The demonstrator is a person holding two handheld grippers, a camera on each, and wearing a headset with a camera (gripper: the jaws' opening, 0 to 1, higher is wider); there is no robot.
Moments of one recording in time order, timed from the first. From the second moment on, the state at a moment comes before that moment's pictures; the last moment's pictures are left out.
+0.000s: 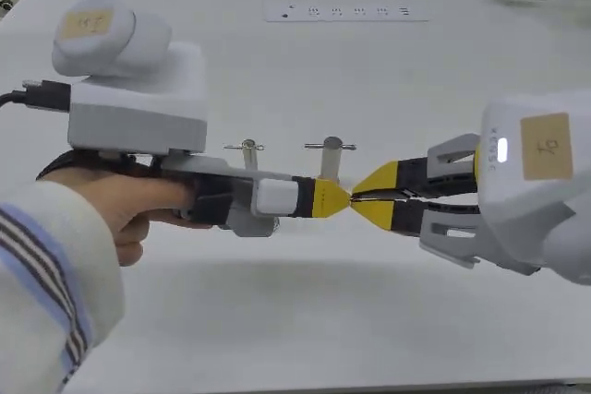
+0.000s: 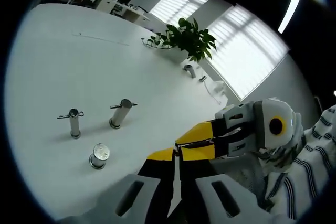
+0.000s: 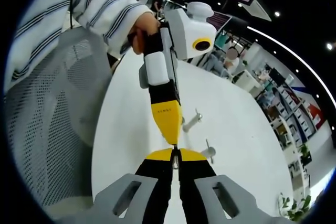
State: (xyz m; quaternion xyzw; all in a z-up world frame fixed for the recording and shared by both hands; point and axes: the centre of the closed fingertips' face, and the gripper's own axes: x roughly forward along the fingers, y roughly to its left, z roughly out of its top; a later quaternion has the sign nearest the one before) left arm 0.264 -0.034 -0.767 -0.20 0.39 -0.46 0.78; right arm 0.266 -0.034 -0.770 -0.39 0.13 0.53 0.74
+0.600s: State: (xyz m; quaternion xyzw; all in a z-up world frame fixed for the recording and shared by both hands) left arm 0.266 -0.027 -0.770 -0.20 0.39 -0.45 0.78; right arm 0.264 -0.037 -0.775 -0.39 0.14 0.54 0.73
